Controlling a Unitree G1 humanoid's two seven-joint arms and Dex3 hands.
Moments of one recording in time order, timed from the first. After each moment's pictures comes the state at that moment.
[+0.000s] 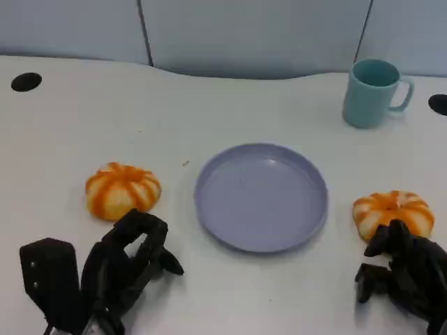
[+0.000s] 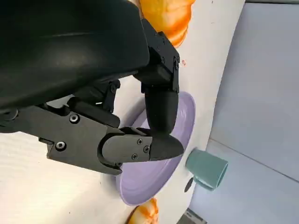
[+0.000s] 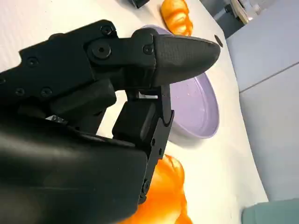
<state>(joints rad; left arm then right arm) -0.16 -0.08 0.16 0.53 -0.34 -0.09 -0.37 -0.10 -0.08 -0.16 0.40 0.38 0.21 0.44</state>
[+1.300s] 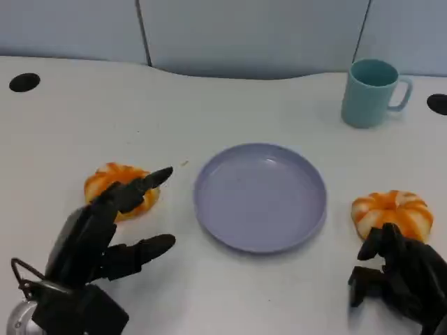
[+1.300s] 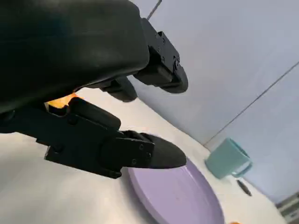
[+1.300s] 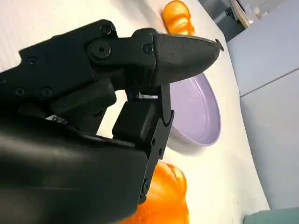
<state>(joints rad) -0.22 0.18 0.05 0.64 0.49 -0.90 0.11 -0.08 -0.07 -0.13 0.36 0.38 0.20 0.43</state>
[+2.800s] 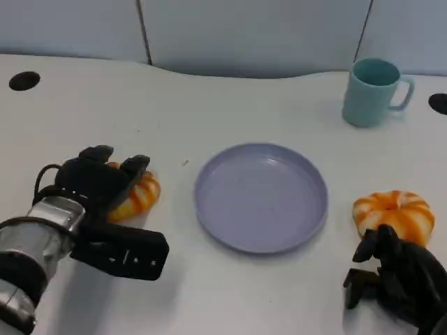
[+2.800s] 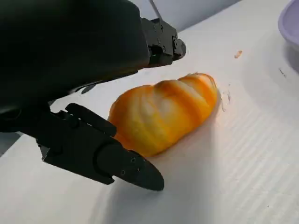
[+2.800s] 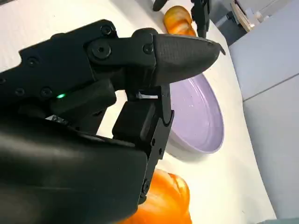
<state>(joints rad) -0.77 0.32 -0.55 1.10 1.03 -0.20 0.16 -0.06 -0.05 -0.13 0.32 0.39 0.23 0.43</state>
